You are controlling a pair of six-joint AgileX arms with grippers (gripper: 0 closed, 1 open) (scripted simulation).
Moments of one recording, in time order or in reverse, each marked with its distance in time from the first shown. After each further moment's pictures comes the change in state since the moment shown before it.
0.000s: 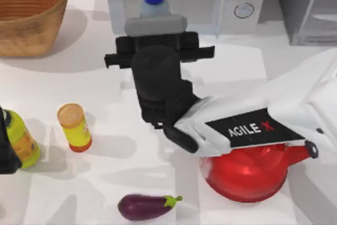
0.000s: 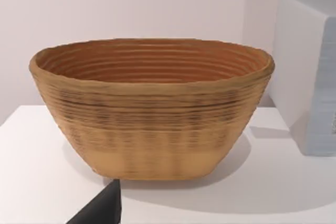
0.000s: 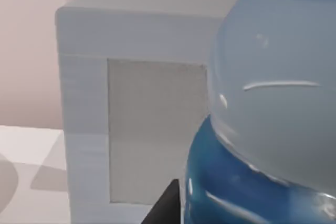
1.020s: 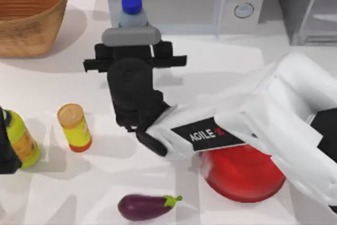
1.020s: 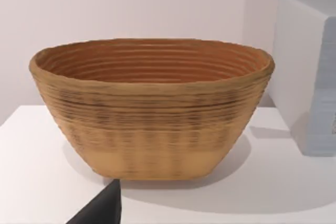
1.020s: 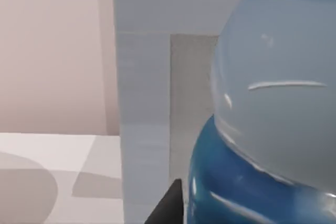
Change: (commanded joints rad) left arm 0.000 0.000 0.000 0.000 0.000 0.000; right arm 0.011 0.247 0.233 0.083 0.021 -0.013
